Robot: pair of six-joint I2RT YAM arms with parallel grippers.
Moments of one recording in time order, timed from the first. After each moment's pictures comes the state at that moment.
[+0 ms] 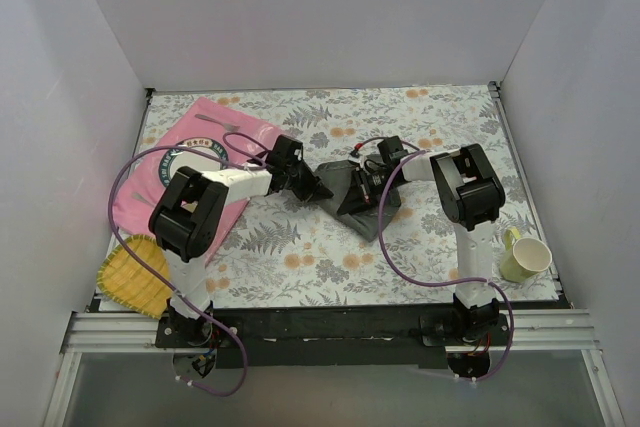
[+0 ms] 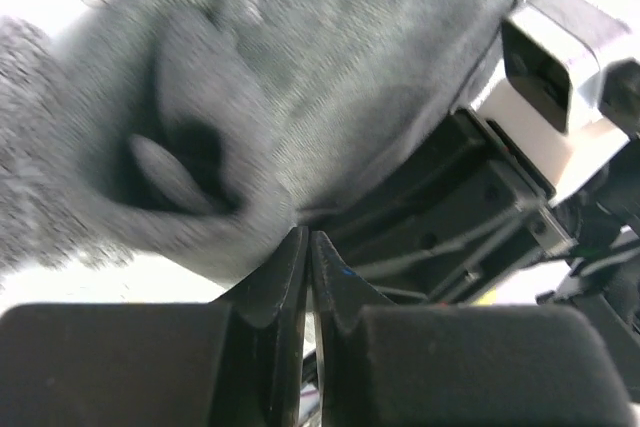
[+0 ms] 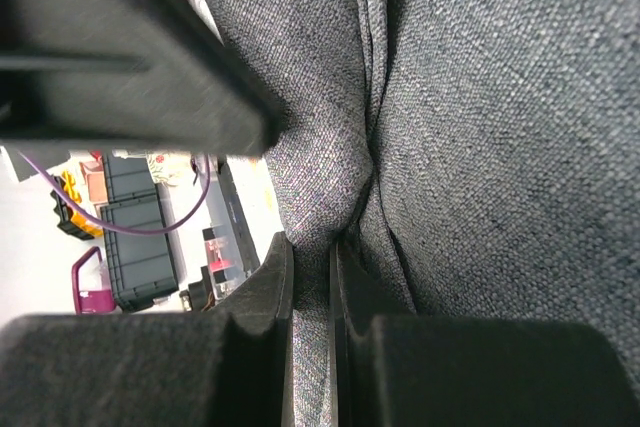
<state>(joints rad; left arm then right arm) -0.53 1.90 1.16 -0.13 0.35 -1.23 0.37 2.16 1.23 -0.30 -1.15 0.22</state>
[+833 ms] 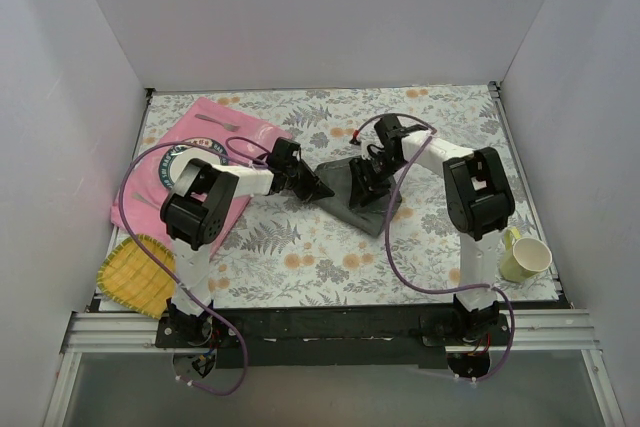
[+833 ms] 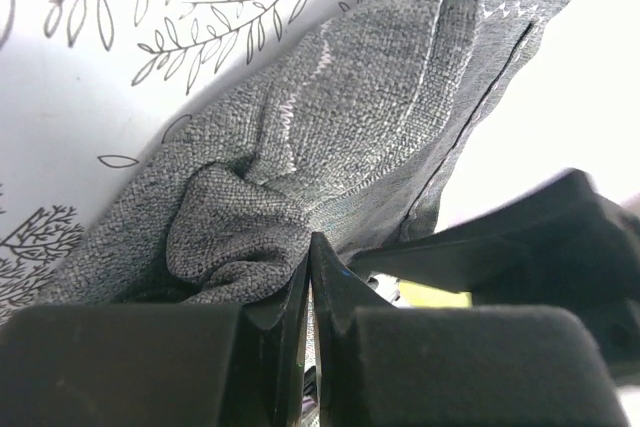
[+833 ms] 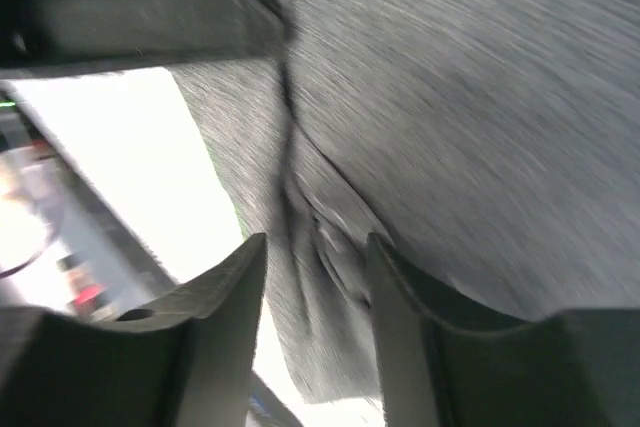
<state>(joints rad) -0.49 2.03 1.14 0.03 0.41 -1.23 0.40 2.07 1.45 -0.74 -0.72 0.02</state>
